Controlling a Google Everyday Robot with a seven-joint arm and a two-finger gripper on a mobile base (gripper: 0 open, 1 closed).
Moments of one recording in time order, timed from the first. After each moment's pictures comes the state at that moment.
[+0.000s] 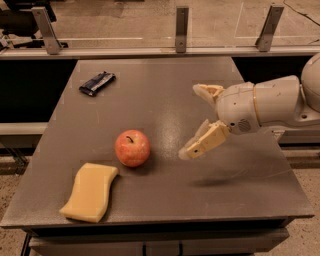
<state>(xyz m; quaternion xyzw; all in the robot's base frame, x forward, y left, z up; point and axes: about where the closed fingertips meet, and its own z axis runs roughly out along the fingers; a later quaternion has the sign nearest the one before) 0.490 -0.068 0.896 -0.55 0.66 0.24 0.44</state>
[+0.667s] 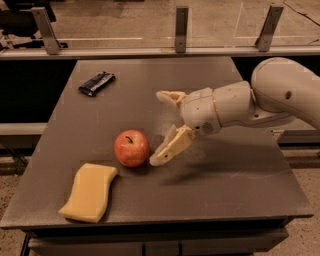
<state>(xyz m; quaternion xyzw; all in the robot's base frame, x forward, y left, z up) 0.492 0.006 0.876 -0.60 0.60 0.31 0.43</state>
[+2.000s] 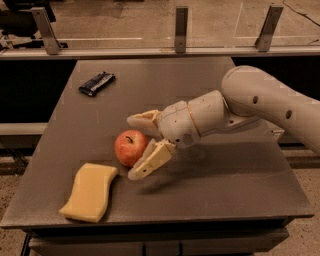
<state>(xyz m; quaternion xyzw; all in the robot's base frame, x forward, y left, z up) 0.453 0.055 0.854 -0.63 0.56 0.39 0.37</state>
